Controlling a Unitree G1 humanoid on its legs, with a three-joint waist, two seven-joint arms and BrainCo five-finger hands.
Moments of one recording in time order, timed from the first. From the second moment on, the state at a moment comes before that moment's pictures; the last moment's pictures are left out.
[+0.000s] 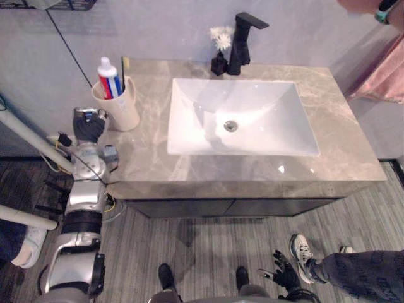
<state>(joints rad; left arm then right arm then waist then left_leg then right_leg) -0.50 0.52 0.14 0.44 -0.21 -0.14 0.27 0.33 -0.07 -0.04 0.60 -0.02 -0.16 0.00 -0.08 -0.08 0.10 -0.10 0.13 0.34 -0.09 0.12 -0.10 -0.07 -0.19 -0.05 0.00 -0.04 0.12</state>
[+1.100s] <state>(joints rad) -0.61 0.49 0.11 0.52 -0.20 -0.13 0.29 0.31 -0.05 -0.04 0.61 -0.01 -0.17 -0.02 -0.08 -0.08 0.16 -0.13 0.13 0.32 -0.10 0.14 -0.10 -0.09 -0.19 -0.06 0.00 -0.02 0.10</state>
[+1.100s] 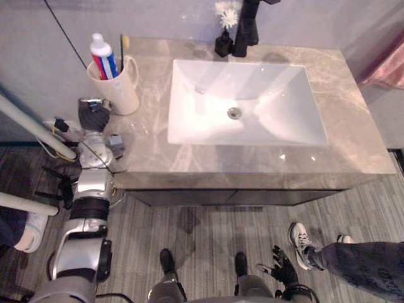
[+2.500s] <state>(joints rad) -0.90 0.58 0.03 0.67 -0.20 -0.12 0.28 0.28 -0.05 -0.02 0.60 0.00 -0.17 -0.04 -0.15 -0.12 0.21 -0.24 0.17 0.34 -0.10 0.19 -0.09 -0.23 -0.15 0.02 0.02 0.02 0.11</state>
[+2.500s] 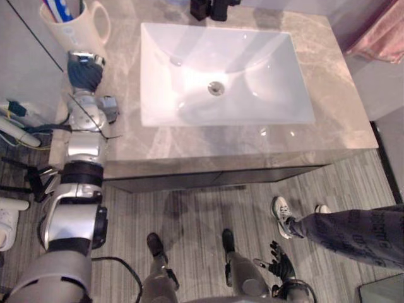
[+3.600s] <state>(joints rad) -0.23 0.20 -0.47 -0.07 -0.19 -0.17 0.05 0.32 -0.07 -0.04 0.64 0.01 -0.17 0.00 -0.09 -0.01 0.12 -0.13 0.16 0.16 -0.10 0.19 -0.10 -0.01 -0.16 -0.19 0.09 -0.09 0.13</state>
